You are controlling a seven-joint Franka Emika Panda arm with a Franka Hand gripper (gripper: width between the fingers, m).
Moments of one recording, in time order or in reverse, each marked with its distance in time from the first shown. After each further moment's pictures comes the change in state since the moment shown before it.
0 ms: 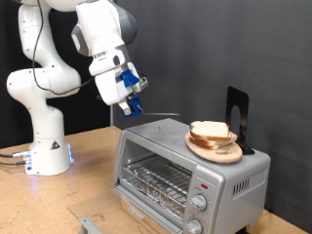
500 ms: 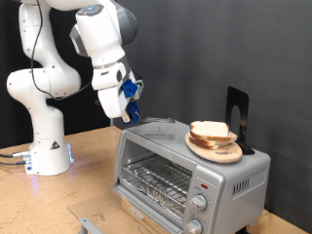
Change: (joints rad) arm 0.000 0.039 -0.024 0.029 0.029 -0.166 -0.073
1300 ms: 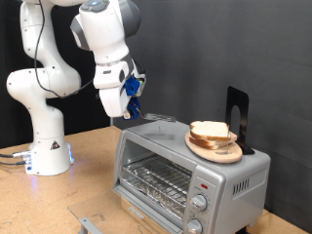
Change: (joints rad) arm -0.020 0.083 -0.017 0.134 -0.033 -0.167 0.079
